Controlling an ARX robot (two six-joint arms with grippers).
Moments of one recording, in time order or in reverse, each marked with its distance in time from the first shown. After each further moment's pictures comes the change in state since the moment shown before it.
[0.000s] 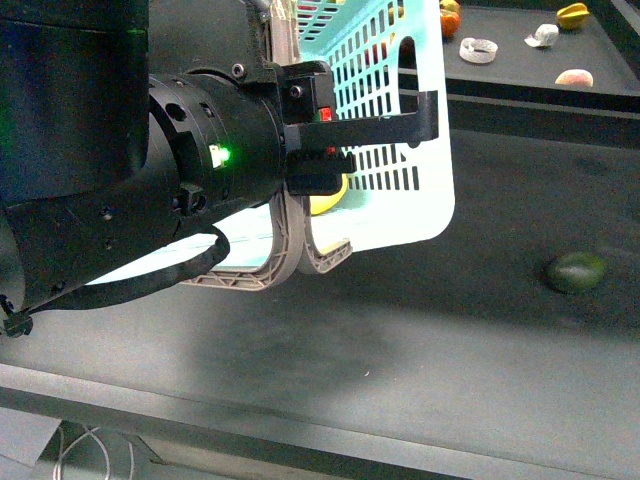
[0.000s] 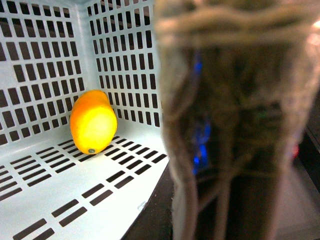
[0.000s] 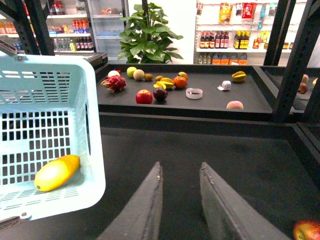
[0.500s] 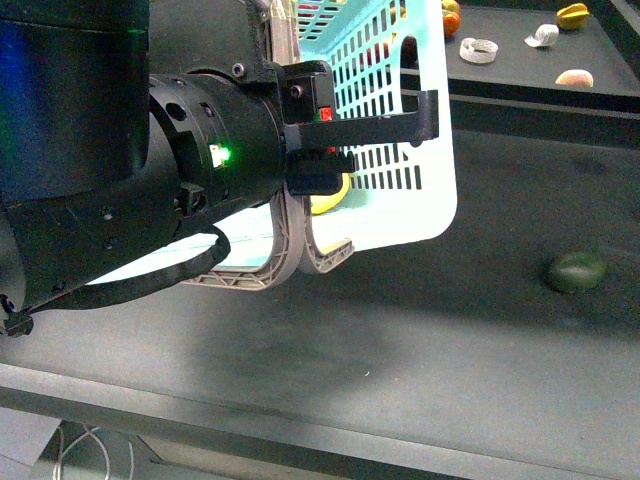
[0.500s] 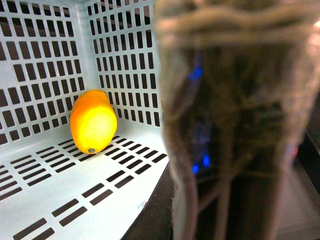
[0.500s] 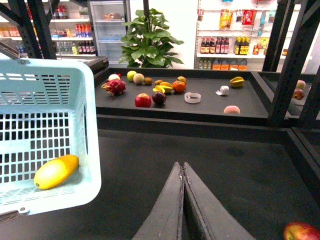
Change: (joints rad) left arm 0.000 0.000 0.000 0.000 0.000 -0.002; right arm -0.151 -0.245 0.000 -0.234 -0.147 -0.008
